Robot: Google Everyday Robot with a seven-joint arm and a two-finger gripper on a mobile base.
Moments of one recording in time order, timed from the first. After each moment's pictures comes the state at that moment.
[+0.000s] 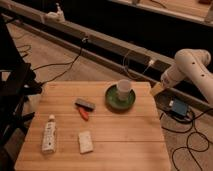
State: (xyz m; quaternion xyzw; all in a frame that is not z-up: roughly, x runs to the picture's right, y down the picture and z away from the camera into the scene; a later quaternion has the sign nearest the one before) arm 0.317 0.006 0.778 -0.23 0.03 0.48 0.85
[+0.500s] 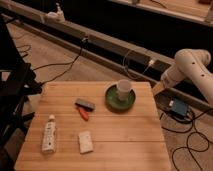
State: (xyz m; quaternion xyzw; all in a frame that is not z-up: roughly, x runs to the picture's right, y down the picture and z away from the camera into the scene) arm 0.317 0.006 0.778 -0.23 0.03 0.48 0.85
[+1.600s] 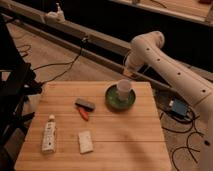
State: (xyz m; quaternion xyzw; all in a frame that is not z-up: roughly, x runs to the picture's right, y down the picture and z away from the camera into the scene) arm 0.107 -0.074 0.782 -0.19 -0.06 0.22 0.96
